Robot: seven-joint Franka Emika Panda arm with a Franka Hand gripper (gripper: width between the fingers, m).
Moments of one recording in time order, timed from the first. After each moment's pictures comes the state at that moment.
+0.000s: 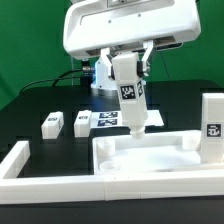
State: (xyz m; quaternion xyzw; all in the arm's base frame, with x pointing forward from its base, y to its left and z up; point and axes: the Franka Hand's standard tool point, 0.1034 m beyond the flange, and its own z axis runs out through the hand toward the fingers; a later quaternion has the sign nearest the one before) arm 0.625 -0.018 0.162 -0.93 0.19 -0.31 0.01
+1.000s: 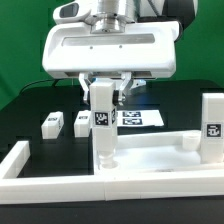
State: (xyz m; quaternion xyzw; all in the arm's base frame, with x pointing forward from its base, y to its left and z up) arm 0.623 -0.055 0.127 -0.95 0.14 -0.29 -0.04
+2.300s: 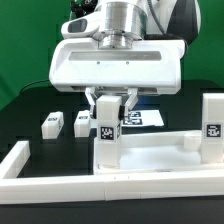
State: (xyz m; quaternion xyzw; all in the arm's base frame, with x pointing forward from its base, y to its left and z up) arm 0.624 -0.049 0.105 -0.94 0.12 -0.31 -0.06
